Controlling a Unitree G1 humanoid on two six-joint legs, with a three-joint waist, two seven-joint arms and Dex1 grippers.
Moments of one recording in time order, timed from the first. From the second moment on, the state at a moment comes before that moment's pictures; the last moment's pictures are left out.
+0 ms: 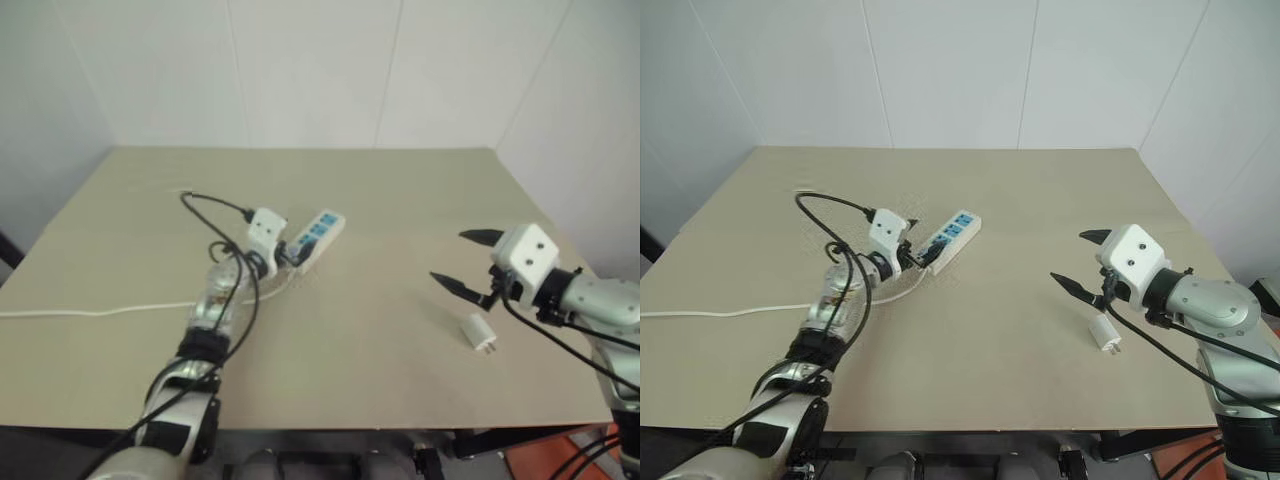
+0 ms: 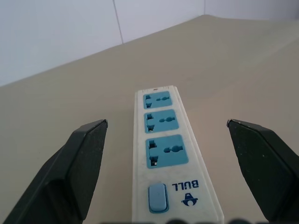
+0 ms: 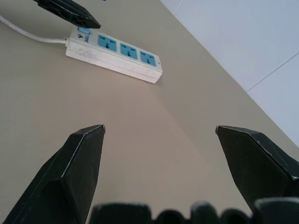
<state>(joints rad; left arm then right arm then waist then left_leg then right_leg) -0.76 0.20 -0.02 0.63 -0.04 0.00 -0.44 -0.23 -0.83 -0.20 -0.30 0.22 0.27 0.82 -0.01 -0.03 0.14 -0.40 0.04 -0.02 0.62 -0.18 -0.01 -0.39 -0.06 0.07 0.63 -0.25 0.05</state>
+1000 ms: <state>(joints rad) -0.89 0.14 -0.02 0.98 0.02 0.00 -0.39 -0.23 -0.82 -0.18 -0.32 0.22 0.27 0.82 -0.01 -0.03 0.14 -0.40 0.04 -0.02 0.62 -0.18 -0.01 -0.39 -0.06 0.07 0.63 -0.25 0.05</state>
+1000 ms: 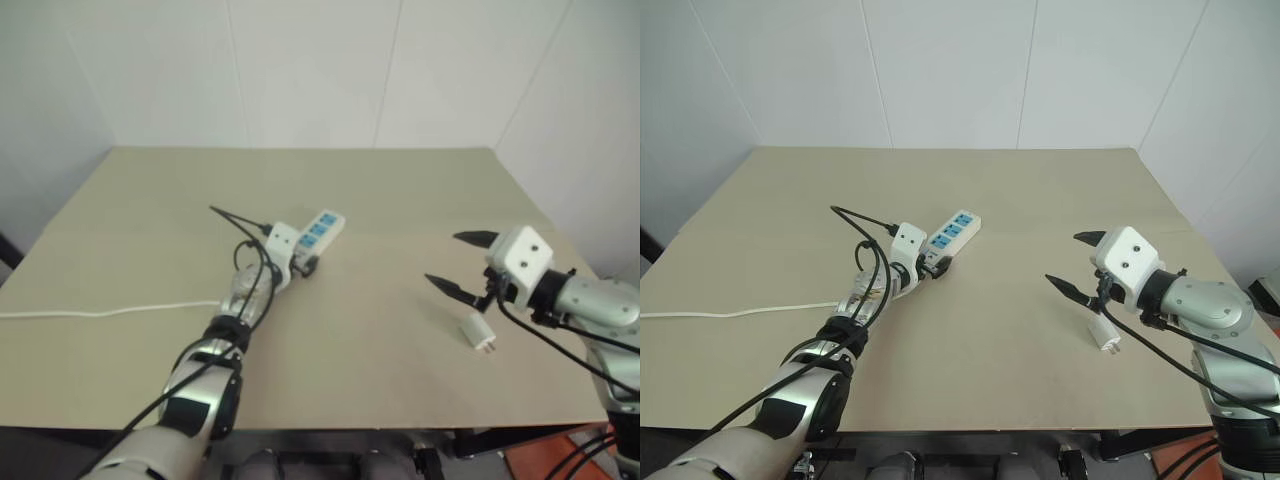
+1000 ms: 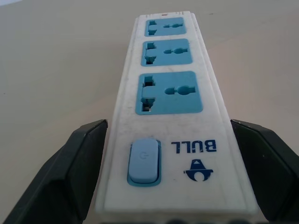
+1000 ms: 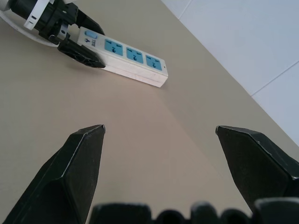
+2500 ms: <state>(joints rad) -0.63 0.42 -0.14 0.52 -0.16 -0.04 -1.39 -0.13 -0.87 -0.29 -0.35 0.30 0.30 0.87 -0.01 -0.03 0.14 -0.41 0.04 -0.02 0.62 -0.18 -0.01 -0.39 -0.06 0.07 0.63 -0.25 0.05</state>
